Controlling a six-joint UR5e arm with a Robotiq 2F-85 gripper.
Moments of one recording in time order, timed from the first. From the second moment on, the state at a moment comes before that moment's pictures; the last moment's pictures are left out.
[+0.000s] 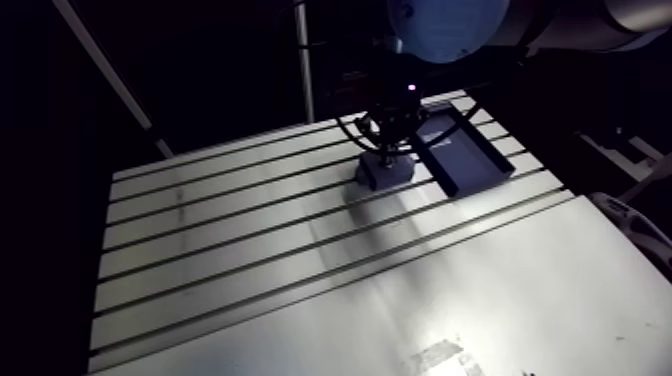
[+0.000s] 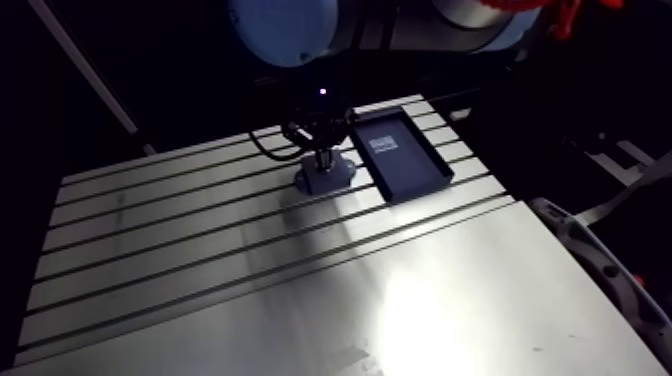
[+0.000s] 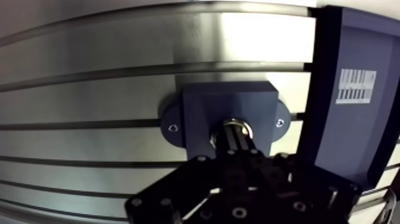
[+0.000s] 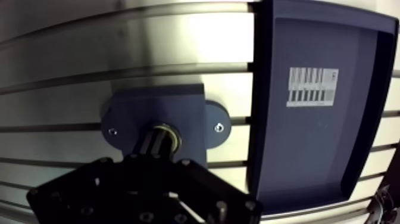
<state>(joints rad) -0.37 -1.10 1.78 -2.15 -1.61 -1.91</state>
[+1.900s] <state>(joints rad) -0.30 -1.29 1.68 -1.89 -1.61 -1.84</state>
